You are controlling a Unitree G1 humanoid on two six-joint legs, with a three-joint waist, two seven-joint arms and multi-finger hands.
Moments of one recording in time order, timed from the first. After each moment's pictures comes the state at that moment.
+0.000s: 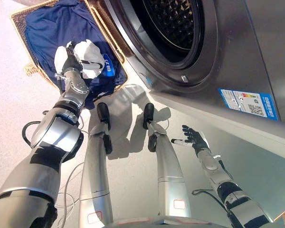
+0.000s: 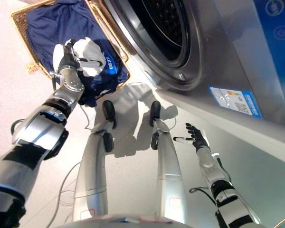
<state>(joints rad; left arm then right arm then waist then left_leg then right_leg) -1.24 0.43 -0.55 1.41 -0.20 -0.09 0.48 -0.30 -0.39 0.33 0.96 0.22 -0.24 -0.15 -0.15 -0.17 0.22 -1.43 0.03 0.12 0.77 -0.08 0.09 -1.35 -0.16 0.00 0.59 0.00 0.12</state>
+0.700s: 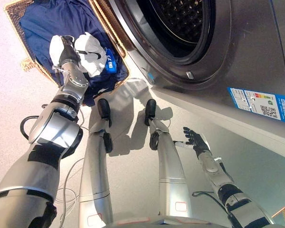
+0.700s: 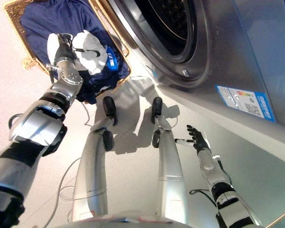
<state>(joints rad) -1.29 0.44 -0.56 1.40 -0.22 -0.09 0.48 -0.28 -0.39 0.33 0.98 0.22 -0.25 -0.16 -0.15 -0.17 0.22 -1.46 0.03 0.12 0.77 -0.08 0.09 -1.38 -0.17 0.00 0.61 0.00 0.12</state>
